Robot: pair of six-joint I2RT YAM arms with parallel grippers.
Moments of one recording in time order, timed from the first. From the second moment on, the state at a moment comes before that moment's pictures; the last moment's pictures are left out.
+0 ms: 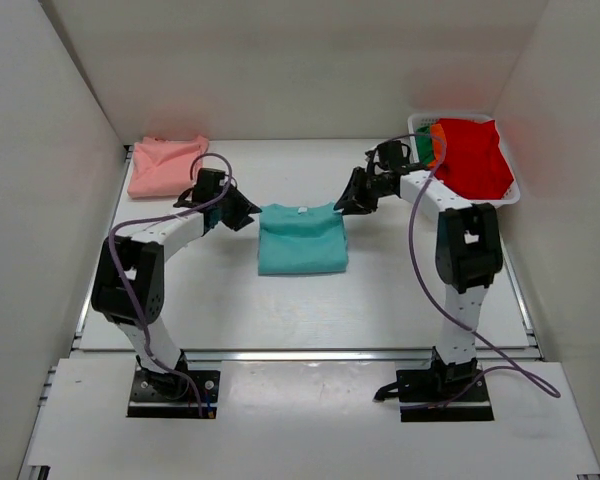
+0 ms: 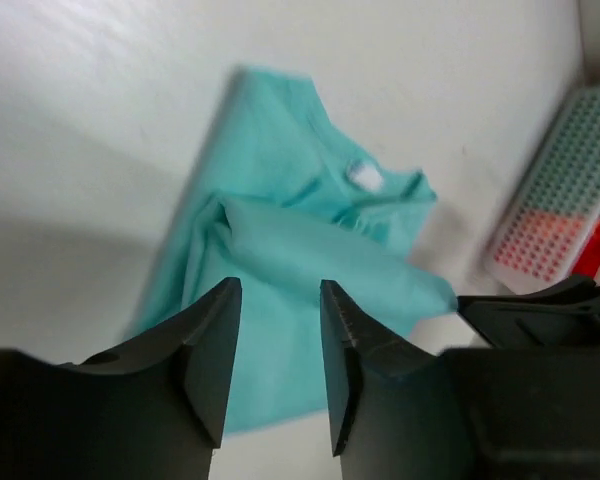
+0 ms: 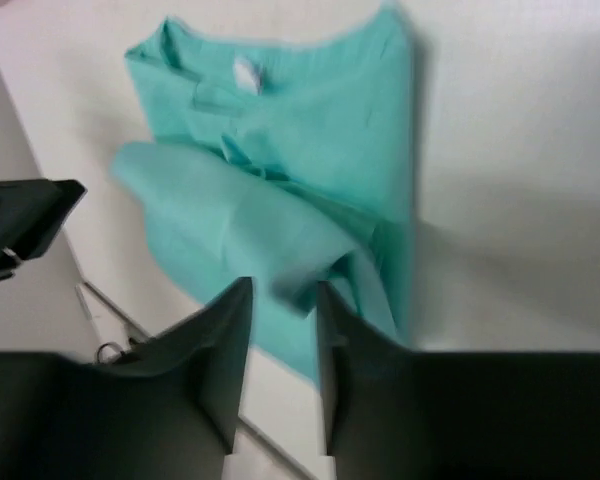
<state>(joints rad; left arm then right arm) -0.26 1.68 1.10 -0.20 0.18 -1.02 0.23 1.95 1.51 -0.53 -0.56 0.56</state>
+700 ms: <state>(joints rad) -0.29 1.74 1.04 -0.14 0.14 -0.74 0.16 1.88 1.46 -0.44 -0.53 0.49</state>
